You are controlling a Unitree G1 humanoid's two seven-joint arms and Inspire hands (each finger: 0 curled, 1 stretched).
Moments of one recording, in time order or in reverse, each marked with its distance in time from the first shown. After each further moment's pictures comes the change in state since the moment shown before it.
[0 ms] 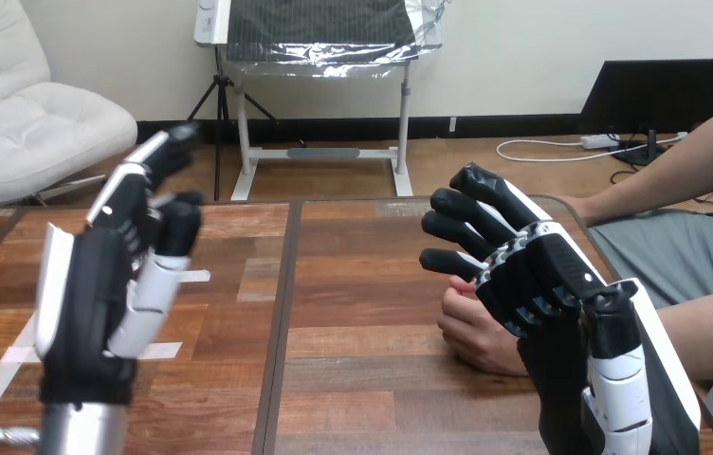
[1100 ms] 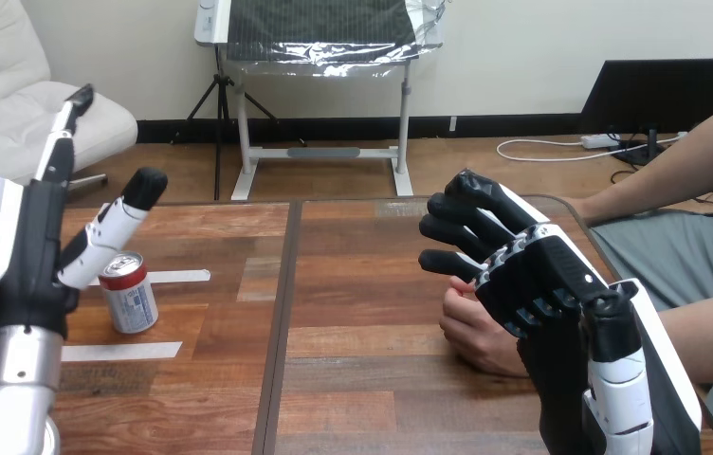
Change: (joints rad) left arm -0.293 0.183 0.122 0.391 0.133 0.095 0.068; right arm -0.002 -0.001 -0.007 0.006 0.011 -0.006 0.019
